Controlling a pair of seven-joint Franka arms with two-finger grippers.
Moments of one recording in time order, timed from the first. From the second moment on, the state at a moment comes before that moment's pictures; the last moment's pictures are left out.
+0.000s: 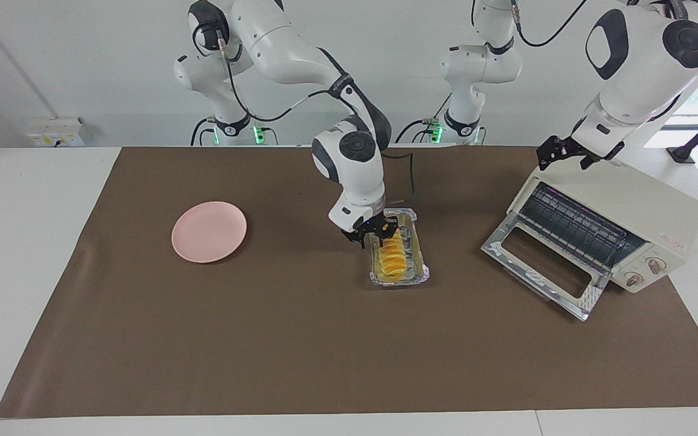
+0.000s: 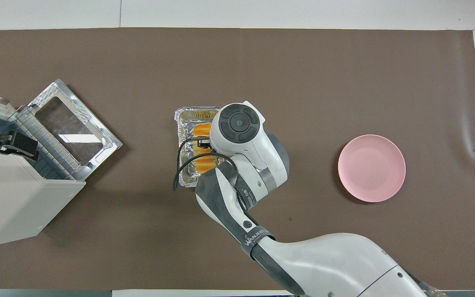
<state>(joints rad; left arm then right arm) -0.14 -0.01 0.11 -1.69 0.05 1.47 0.06 0.66 0.50 -0.03 -1.61 0.13 2.21 0.59</state>
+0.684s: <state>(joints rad) -0.15 -0.03 0.09 -1.65 0.05 1.48 0.06 0.25 0.24 -0.06 -1.59 0.13 1.85 0.13</state>
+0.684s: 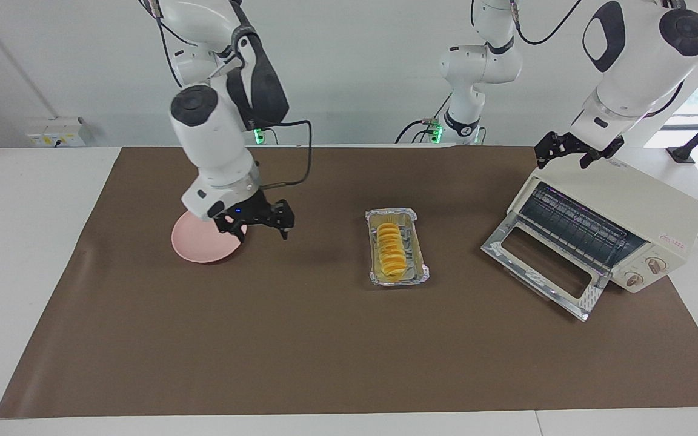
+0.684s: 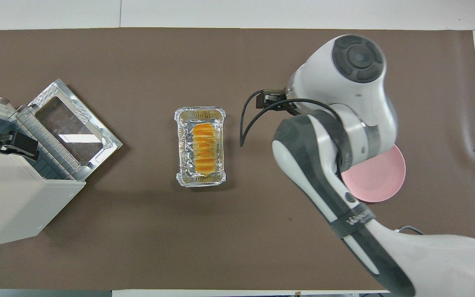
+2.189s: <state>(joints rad) -0.72 0.48 0.07 -1.67 -0.05 2.20 -0.86 -0.02 -0.06 0.01 -1.67 -0.04 1.49 -0.16</state>
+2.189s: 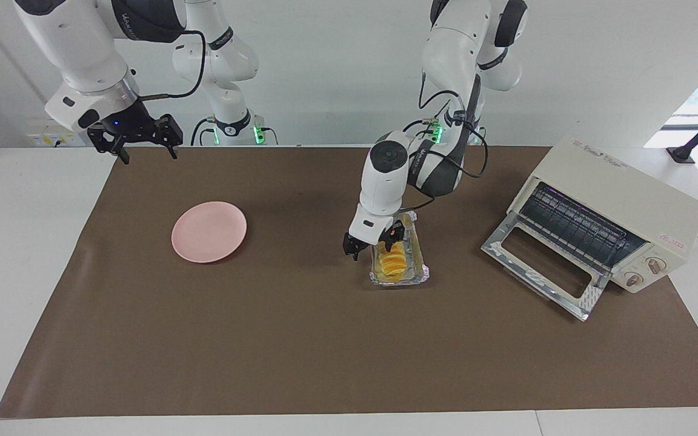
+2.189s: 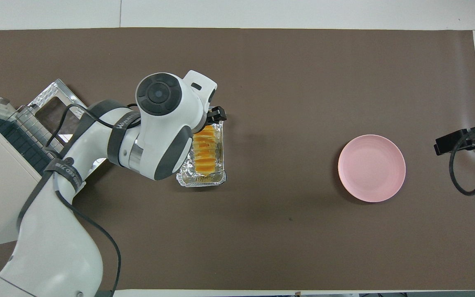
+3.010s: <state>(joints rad) -0.60 0.55 0.21 -1.40 -0.05 1.80 -0.94 -0.02 -0.06 0.01 -1.67 -0.04 1.49 -0.16</state>
